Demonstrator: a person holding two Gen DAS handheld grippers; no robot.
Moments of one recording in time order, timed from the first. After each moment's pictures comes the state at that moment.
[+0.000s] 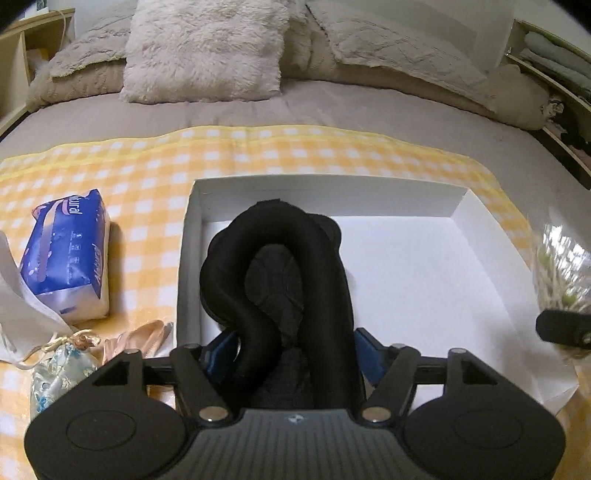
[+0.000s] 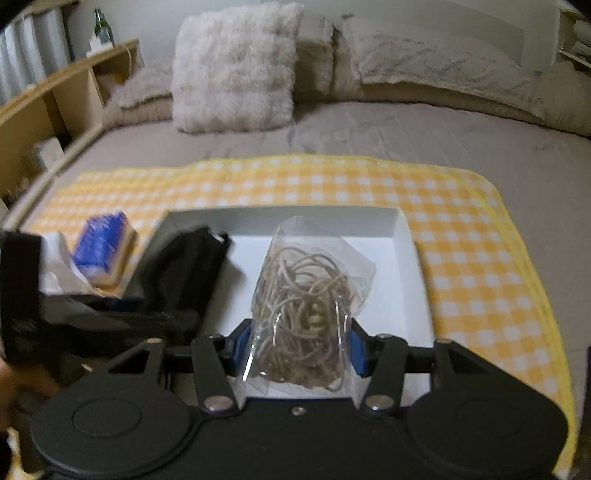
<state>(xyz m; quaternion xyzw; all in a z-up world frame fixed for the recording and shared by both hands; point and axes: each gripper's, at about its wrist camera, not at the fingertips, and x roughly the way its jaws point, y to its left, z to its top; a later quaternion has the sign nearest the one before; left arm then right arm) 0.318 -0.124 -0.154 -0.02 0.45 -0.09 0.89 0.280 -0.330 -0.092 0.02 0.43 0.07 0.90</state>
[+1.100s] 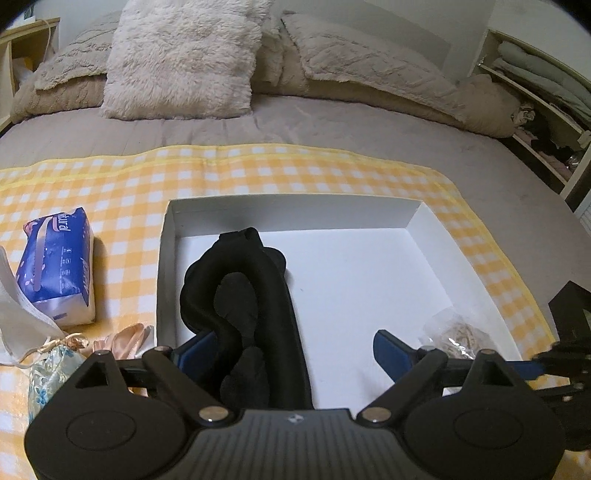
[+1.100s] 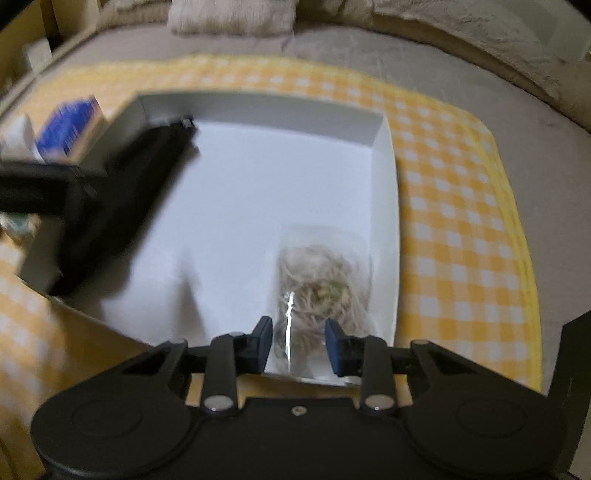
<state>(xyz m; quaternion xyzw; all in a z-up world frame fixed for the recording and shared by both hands) 0.295 -0.135 -0.125 -0.03 0.44 -0.14 0.89 0.272 -0.346 -0.143 -0.08 0.53 0.08 0.84</state>
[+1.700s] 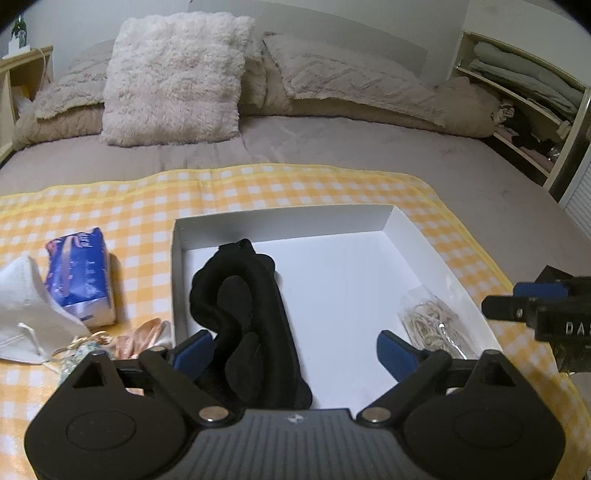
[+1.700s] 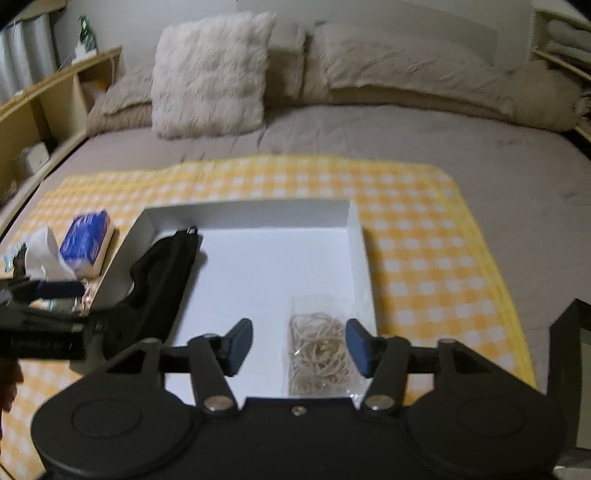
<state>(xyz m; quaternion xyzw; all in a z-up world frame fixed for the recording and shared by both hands) 0.250 -0.132 -0.093 -0.01 0.41 -0.15 0.90 0.239 -0.365 -0.073 0.02 0.41 0.05 0.91</state>
